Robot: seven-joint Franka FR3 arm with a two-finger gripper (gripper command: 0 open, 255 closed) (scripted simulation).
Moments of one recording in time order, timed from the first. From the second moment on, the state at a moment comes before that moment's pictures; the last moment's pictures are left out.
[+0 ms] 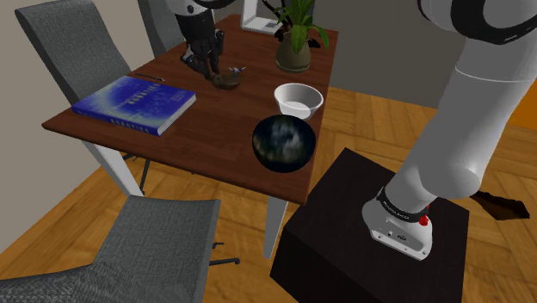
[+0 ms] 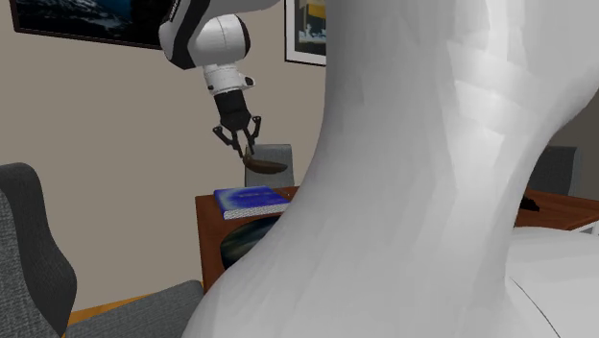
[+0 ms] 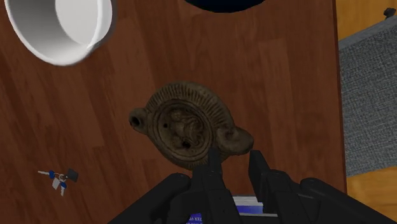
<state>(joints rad) 0.13 0.21 0.35 -1.52 -0.34 1.68 0.38</state>
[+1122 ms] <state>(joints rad) 0.11 -0.44 0.29 -2.19 -0.15 1.76 0.27</state>
